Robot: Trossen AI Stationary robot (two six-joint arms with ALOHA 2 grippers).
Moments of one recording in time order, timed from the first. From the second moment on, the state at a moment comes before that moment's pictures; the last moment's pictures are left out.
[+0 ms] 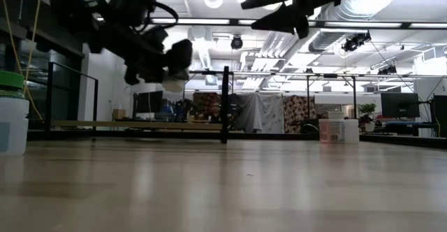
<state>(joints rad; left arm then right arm) 0.33 1.49 0.51 0.67 -0.76 -0.36 0.18 1.35 0.77 0.34 0.47 0.29</state>
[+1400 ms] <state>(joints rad) 0.42 1.97 0.78 0.77 -0.86 -0.44 0.18 1.35 0.77 0.36 0.46 0.29</state>
